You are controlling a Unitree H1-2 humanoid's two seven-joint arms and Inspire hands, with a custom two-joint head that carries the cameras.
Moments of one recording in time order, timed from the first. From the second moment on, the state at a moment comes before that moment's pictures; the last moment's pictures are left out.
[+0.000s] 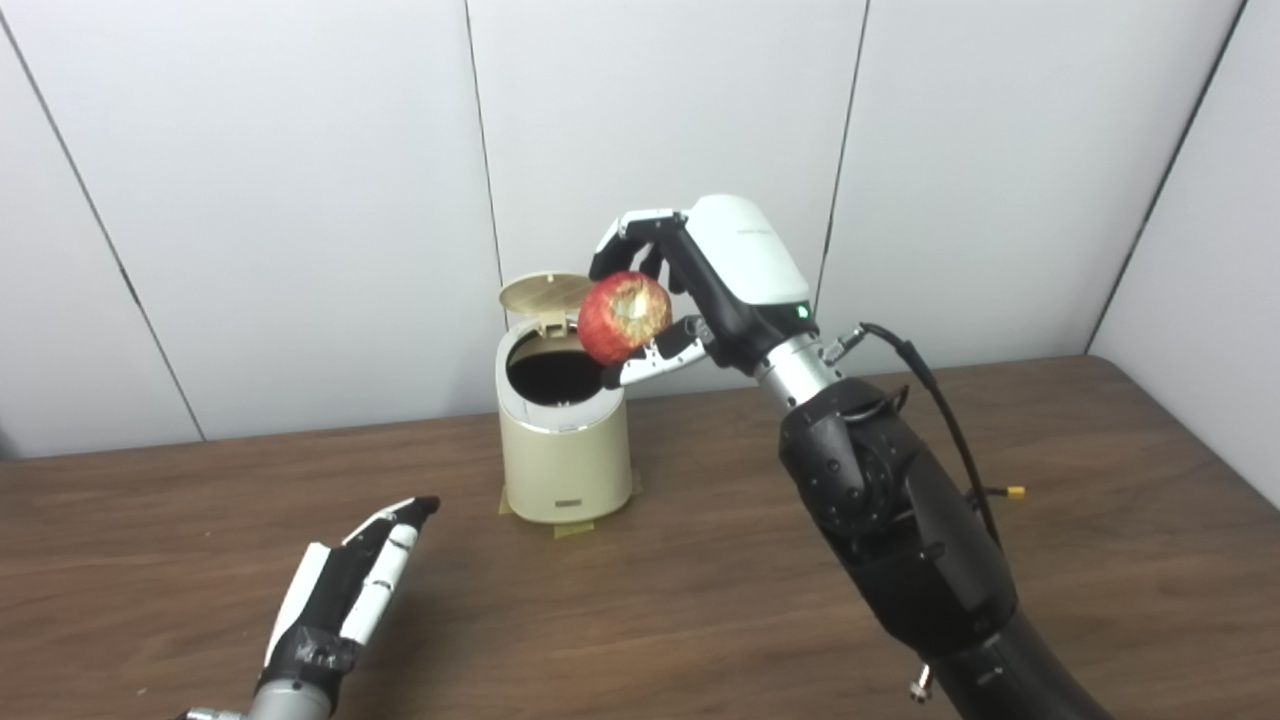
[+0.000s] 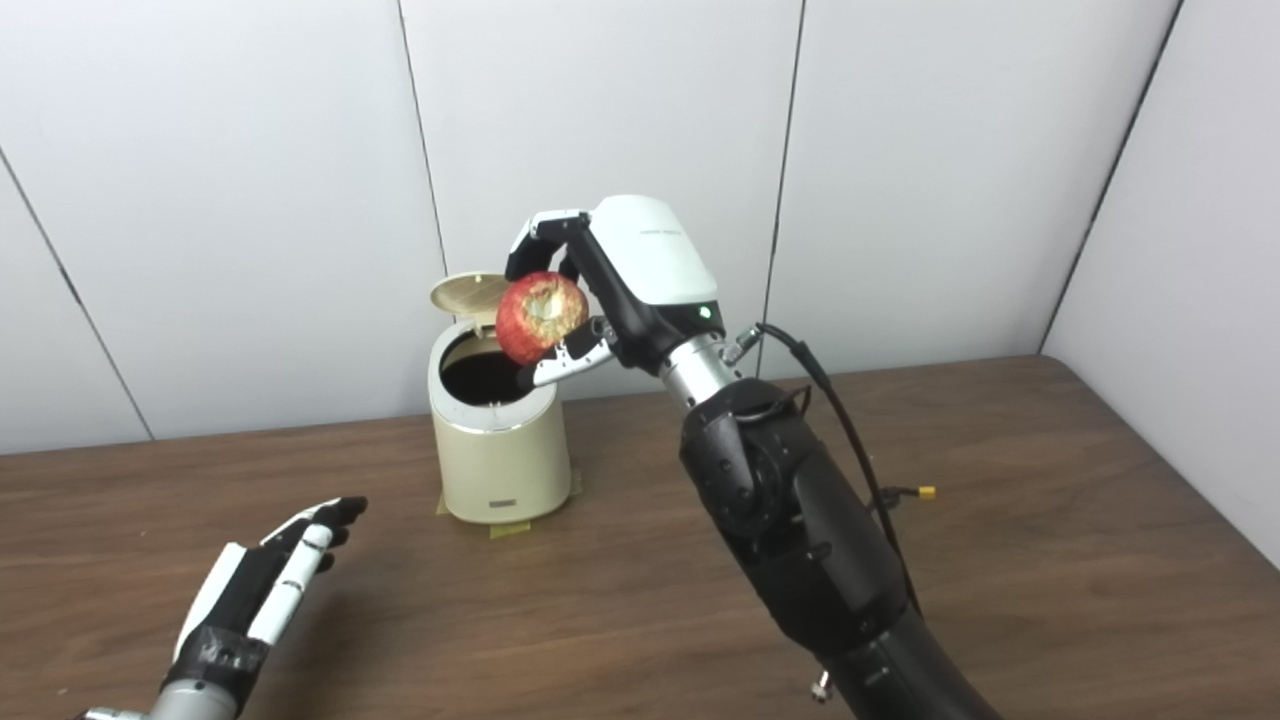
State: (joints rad) left arm -0.15 0.17 -0.08 -0.24 0.24 0.40 -0.12; right arm -0.66 -0.22 0.27 -0.12 -0.79 0.18 0.06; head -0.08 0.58
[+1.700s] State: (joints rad) left arm -0.15 0.09 -0.09 -0.24 0.26 0.39 -0.09; right arm -0.84 -0.13 0.30 0.46 -0.73 -0.01 -0.19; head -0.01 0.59
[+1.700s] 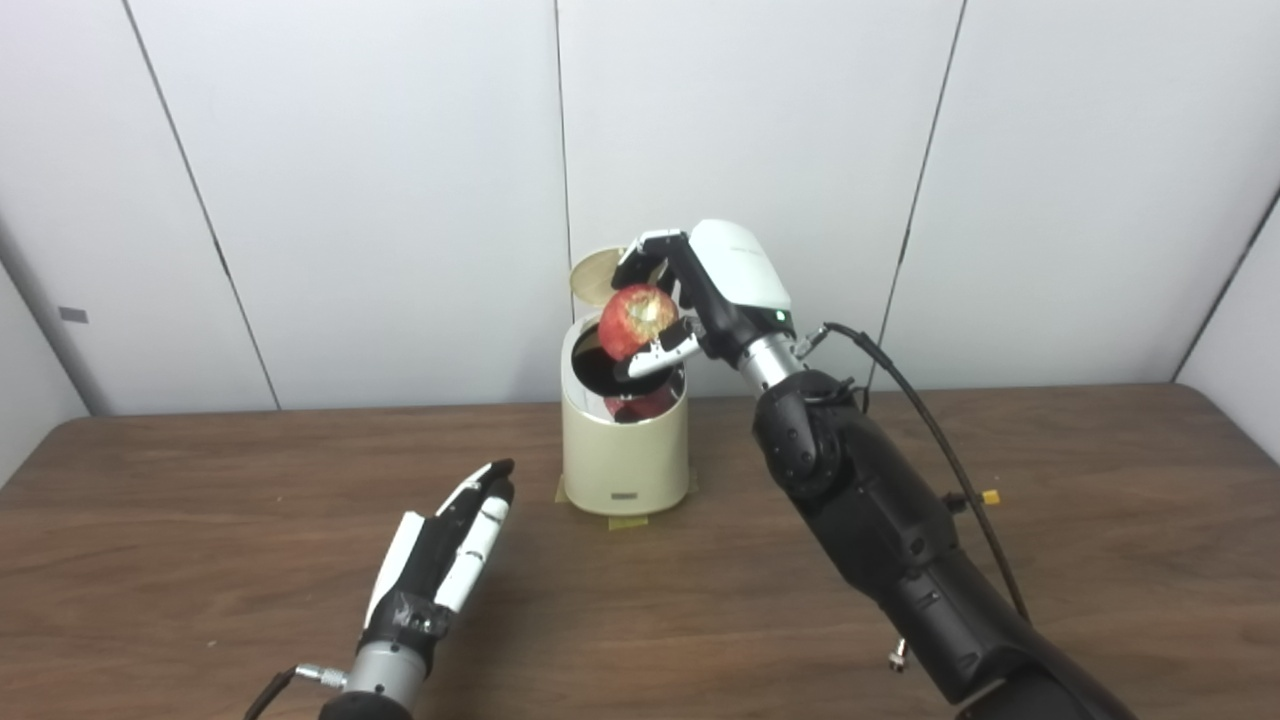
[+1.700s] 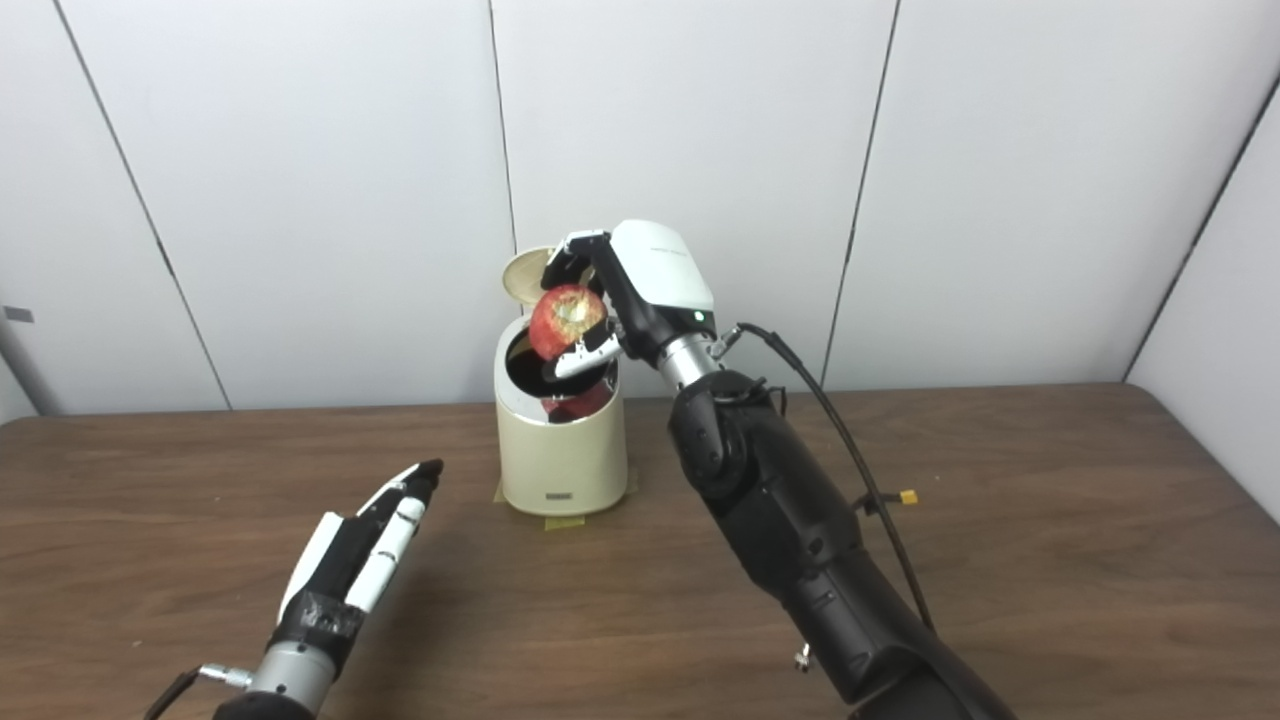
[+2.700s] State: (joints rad) left arm -0.15 0.08 -0.10 -0.24 0.27 0.39 -0.09; right arm -0.84 -0.19 0.37 0.40 -0.82 0.07 -0.05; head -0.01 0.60
